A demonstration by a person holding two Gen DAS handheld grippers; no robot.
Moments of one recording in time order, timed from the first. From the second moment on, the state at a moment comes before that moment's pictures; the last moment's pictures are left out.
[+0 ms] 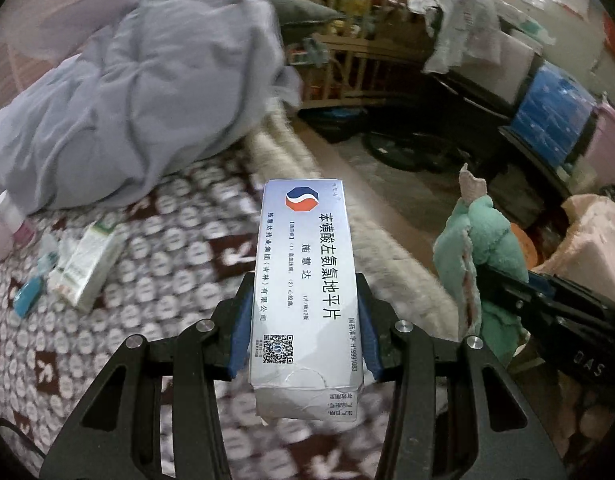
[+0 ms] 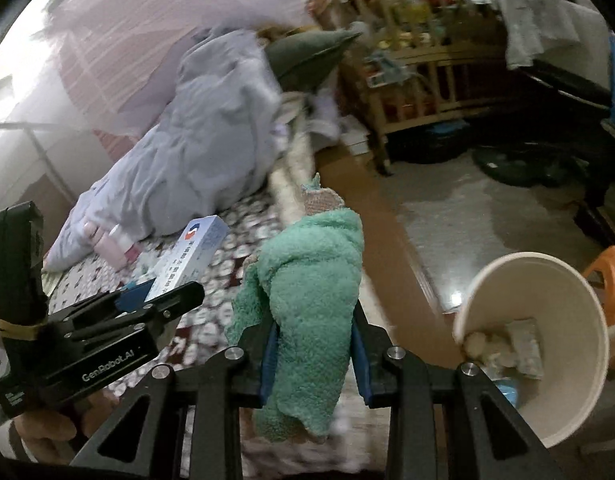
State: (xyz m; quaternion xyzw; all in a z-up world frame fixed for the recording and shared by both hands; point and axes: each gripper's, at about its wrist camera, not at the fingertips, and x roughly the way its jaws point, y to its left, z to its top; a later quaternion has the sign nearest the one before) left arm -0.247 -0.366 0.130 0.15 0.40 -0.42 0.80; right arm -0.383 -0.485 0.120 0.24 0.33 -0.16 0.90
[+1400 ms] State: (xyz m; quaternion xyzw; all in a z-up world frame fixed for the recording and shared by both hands) left arm -0.345 -0.515 0.096 0.17 0.42 -0.56 0.70; right arm -0.503 -0.618 0.048 0.32 0.36 -0.35 0.81
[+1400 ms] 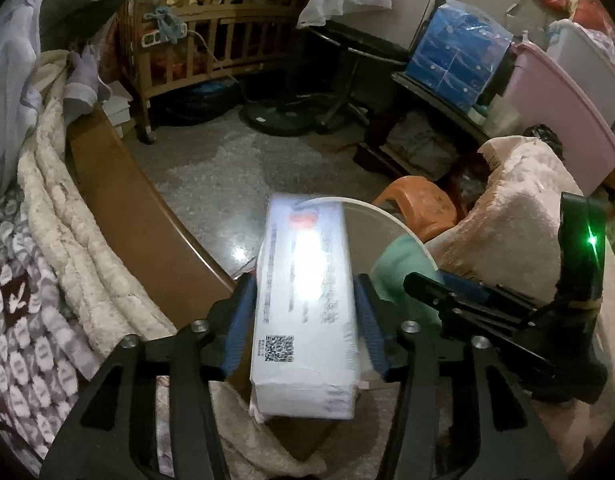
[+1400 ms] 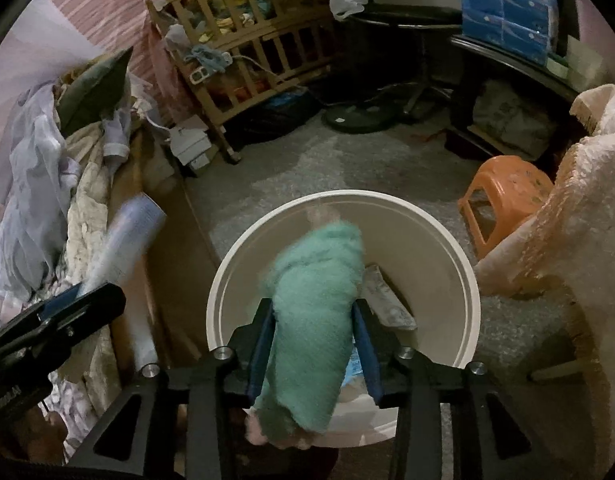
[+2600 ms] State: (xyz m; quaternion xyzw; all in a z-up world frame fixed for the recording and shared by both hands) left arm -0.253 -0.393 0.103 0.15 0.40 -0.41 0.81; right arm -0.414 -0.530 0.073 0.26 0.38 -0.26 0.85
